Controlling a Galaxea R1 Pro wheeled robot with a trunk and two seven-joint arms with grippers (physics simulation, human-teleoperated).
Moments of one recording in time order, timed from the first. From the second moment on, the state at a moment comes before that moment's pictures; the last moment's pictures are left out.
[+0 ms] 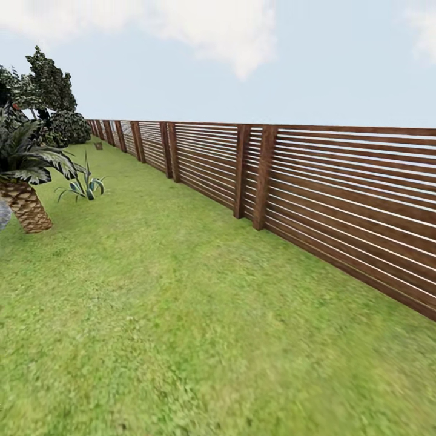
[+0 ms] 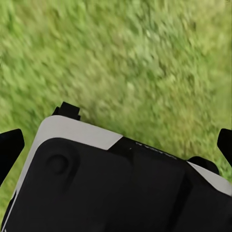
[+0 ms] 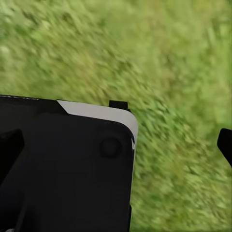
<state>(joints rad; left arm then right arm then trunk) -0.30 0.02 0.39 -0.11 0.06 0.10 -0.09 -0.14 -0.01 0.02 -0.04 0.08 -0.25 -0.02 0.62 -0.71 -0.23</state>
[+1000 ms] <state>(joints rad) -0.30 0.02 0.39 -0.11 0.06 0.10 -0.09 -0.14 -0.01 0.02 -0.04 0.08 -0.24 -0.02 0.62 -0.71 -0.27</state>
